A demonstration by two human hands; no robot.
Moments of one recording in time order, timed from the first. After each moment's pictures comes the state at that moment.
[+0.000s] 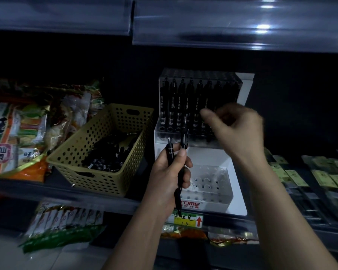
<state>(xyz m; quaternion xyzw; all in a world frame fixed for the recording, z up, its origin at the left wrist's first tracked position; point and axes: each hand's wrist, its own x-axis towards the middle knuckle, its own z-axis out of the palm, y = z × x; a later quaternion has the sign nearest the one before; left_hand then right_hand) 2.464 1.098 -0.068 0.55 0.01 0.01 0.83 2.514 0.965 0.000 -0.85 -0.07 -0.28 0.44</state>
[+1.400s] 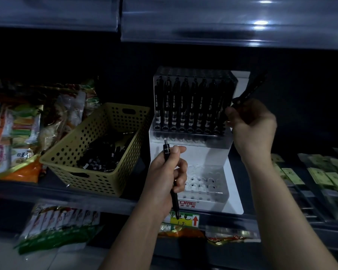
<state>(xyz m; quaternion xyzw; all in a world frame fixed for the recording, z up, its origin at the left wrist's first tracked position) 2.468 1.095 -0.072 0.54 0.04 -0.02 0.84 2.541 0.936 -0.021 -0.74 -0.01 -0.34 0.57</state>
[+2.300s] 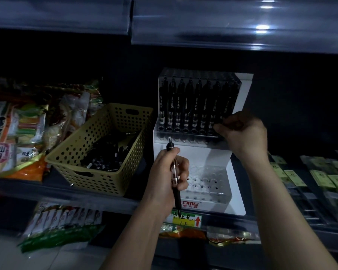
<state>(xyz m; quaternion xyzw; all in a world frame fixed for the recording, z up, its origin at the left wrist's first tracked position) 2.465 1.097 -0.062 0.52 0.06 -0.02 0.85 2.542 0.939 -0.027 -0.85 0.03 -0.25 0.47</state>
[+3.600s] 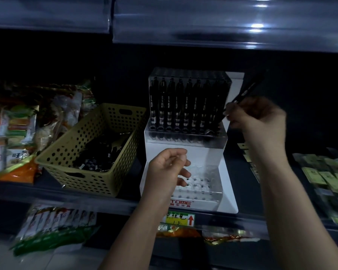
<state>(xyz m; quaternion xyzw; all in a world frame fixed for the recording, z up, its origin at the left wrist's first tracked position) 2.468 1.085 -0.072 0.63 0.04 0.04 0.78 2.519 0.923 0.003 -0.69 -0.03 -0.26 0.67</state>
